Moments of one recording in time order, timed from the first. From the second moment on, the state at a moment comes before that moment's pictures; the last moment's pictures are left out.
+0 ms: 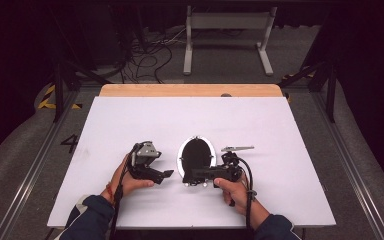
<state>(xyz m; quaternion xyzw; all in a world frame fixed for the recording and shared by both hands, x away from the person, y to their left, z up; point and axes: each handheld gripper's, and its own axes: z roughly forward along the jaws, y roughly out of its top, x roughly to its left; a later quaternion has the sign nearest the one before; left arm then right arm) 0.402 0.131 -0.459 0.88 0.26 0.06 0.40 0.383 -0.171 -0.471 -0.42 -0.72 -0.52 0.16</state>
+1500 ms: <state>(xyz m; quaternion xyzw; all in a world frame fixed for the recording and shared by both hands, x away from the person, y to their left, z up) 0.422 0.115 -0.457 0.82 0.24 -0.06 0.52 0.368 -0.178 -0.455 -0.28 -0.80 -0.52 0.12</state>
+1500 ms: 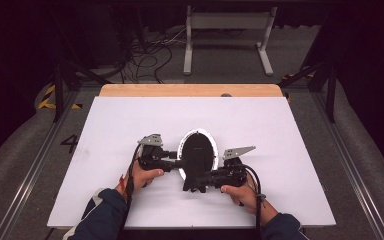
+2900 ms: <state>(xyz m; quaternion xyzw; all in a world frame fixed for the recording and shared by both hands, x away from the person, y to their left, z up) 0.395 0.108 -0.436 0.82 0.16 0.02 0.54 0.368 -0.172 -0.448 -0.32 -0.82 -0.48 0.05</state>
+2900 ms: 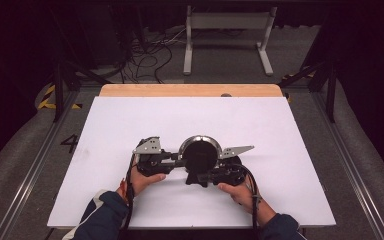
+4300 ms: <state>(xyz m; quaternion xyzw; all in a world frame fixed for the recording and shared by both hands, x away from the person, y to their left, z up) 0.392 0.099 -0.442 0.85 0.18 0.12 0.47 0.364 -0.172 -0.439 -0.31 -0.81 -0.49 0.06</state>
